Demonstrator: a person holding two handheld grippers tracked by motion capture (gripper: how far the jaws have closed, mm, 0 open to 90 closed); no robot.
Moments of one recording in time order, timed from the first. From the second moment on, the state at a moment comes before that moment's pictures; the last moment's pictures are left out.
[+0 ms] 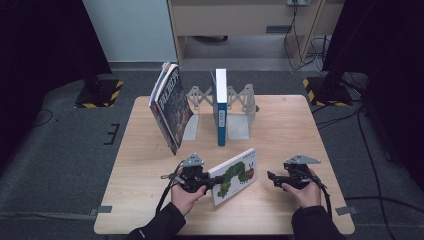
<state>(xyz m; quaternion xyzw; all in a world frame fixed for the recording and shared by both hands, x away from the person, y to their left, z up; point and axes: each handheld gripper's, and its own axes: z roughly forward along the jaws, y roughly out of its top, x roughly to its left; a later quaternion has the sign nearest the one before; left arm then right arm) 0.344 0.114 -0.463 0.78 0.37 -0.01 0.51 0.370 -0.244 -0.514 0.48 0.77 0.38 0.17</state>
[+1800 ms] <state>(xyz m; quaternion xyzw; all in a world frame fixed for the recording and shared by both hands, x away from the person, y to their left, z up) 0.416 0.086 -0.399 0.70 0.43 0.17 0.55 0.371 -0.258 -0.539 0.50 0.78 0.33 0.21</state>
